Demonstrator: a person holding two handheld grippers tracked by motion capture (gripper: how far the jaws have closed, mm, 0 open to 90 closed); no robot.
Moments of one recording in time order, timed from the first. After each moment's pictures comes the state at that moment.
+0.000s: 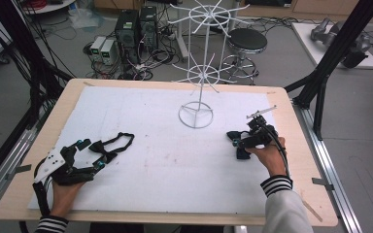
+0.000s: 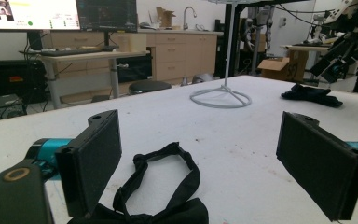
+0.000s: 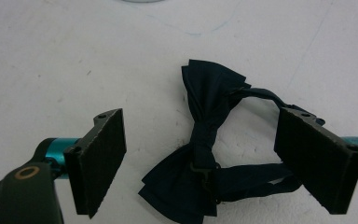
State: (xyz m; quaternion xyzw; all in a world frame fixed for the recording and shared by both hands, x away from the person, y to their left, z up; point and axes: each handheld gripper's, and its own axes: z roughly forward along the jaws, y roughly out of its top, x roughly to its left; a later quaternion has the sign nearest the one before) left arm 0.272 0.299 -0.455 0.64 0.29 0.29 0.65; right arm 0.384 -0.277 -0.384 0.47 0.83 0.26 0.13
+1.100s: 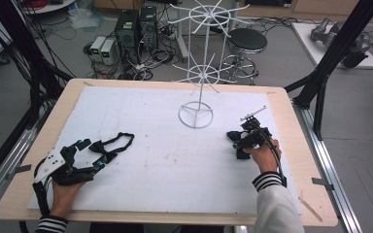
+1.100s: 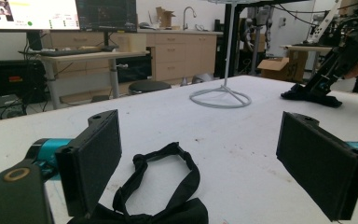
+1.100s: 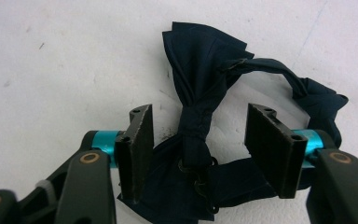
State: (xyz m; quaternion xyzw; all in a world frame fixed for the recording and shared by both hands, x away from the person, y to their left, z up) left arm 0.272 0.298 -0.455 0.64 0.29 0.29 0.65; right arm 0.399 -0.268 -0.405 0.49 0.84 0.19 0.11
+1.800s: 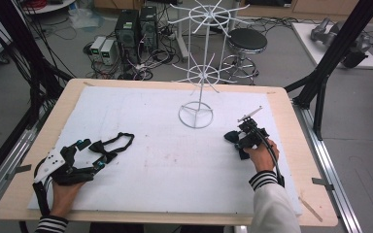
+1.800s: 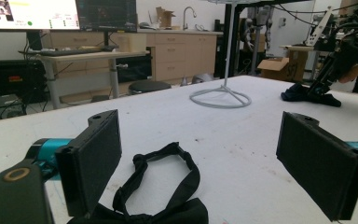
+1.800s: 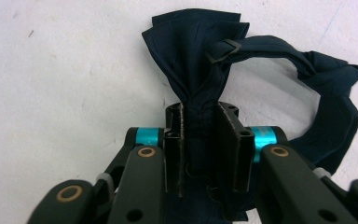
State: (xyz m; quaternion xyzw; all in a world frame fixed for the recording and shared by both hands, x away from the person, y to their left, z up) left arm 0.272 0.299 -0.455 0.64 0.29 0.29 0.65; right arm 0.403 -0.262 -0.412 0.50 0.84 0.17 0.09
